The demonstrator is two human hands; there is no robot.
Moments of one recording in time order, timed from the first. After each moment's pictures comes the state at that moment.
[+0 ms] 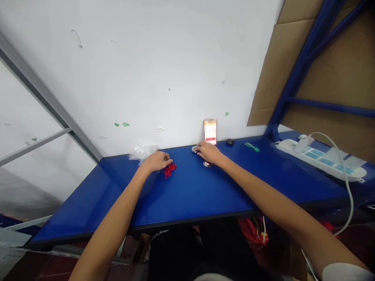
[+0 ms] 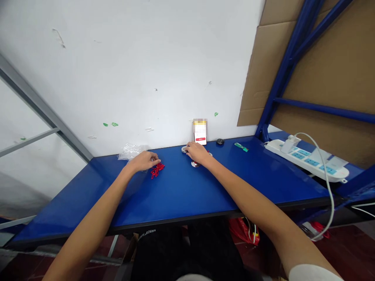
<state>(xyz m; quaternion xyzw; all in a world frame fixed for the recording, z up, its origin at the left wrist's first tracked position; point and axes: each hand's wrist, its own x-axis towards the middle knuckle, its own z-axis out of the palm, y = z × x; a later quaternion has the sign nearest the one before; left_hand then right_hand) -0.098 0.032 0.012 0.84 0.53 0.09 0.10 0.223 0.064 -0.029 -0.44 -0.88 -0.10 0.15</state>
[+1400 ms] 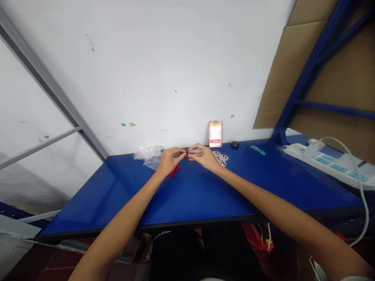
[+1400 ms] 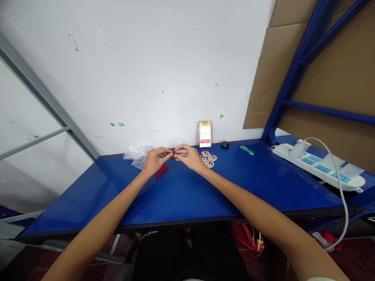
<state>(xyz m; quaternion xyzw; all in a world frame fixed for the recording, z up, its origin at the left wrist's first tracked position) -0.049 0.008 0.000 0.78 0.43 0.42 0.16 0.164 0.012 -0.017 -0.30 -0.64 0.48 0.52</state>
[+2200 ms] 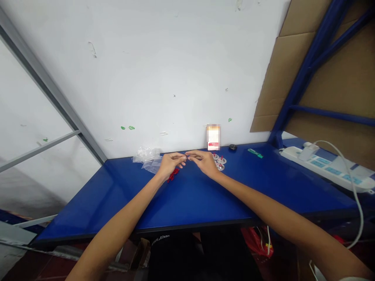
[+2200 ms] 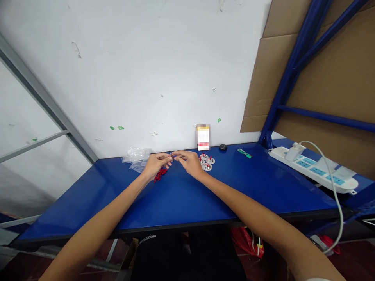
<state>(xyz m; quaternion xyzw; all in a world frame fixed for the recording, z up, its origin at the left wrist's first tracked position) -0.034 0.008 -0.006 0.63 0.42 0.48 0.45 0.168 0.007 -0.021 -0.30 -0.71 0.30 0.55</state>
